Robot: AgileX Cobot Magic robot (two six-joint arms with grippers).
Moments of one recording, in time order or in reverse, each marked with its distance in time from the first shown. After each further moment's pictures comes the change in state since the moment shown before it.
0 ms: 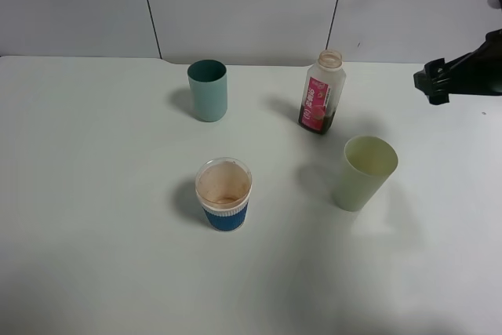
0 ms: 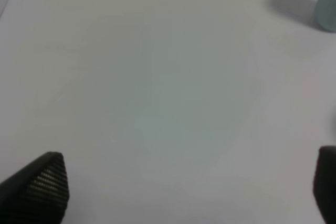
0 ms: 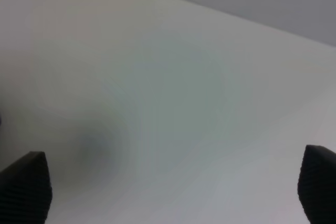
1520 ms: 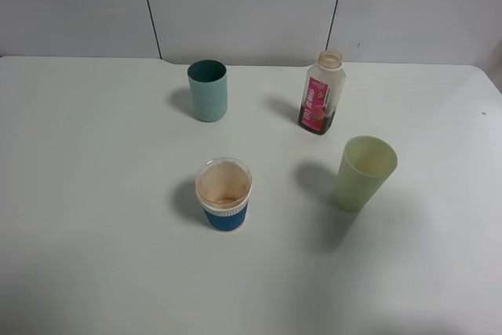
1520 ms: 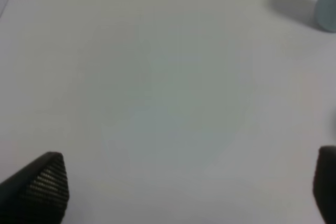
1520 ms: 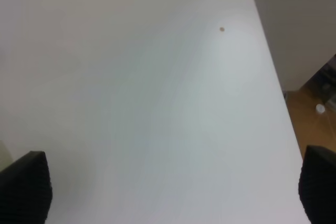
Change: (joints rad) left arm 0.000 0.000 0.000 0.000 0.000 0.000; right arm -0.055 -0.835 -0.092 1.261 0.976 -1.131
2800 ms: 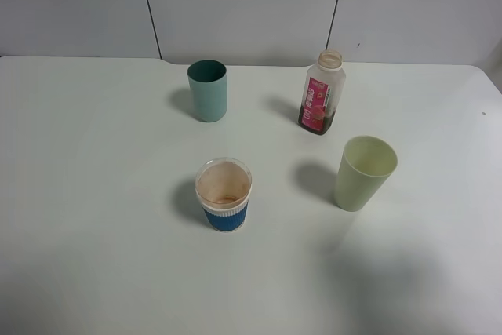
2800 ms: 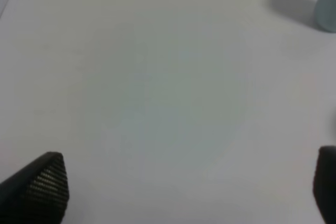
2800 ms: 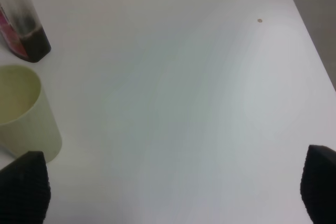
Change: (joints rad) left arm 0.000 0.000 0.000 0.000 0.000 0.000; right arm 0.000 -0.481 0.191 0.116 0.121 0.000
